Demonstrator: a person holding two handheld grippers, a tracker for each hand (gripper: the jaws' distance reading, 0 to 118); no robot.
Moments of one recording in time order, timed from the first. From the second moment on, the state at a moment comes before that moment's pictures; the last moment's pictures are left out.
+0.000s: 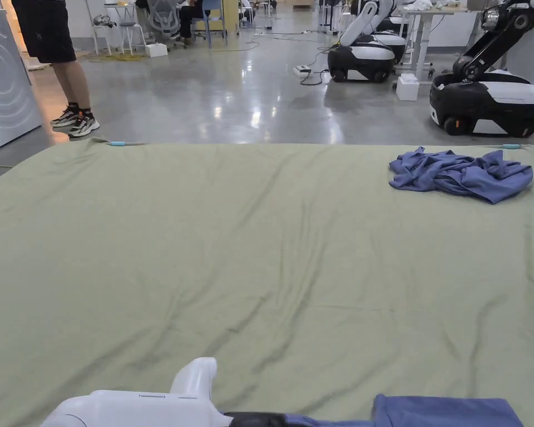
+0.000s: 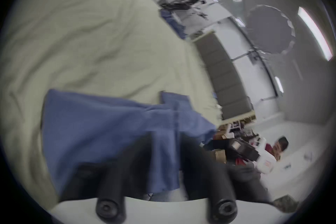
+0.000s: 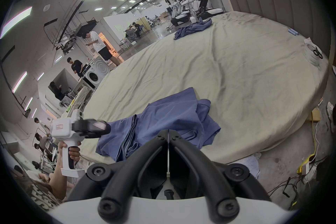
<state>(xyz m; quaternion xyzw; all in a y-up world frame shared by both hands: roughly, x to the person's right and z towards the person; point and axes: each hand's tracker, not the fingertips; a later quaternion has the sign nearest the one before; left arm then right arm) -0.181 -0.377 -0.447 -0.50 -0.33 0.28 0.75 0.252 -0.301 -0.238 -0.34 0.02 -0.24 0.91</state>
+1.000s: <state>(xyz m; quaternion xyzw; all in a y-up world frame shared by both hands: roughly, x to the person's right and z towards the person) -0.317 -0.400 -0.430 -0.45 -0.30 0.36 0.76 0.228 -0.302 -0.255 -0.37 0.05 -0.22 0.90</state>
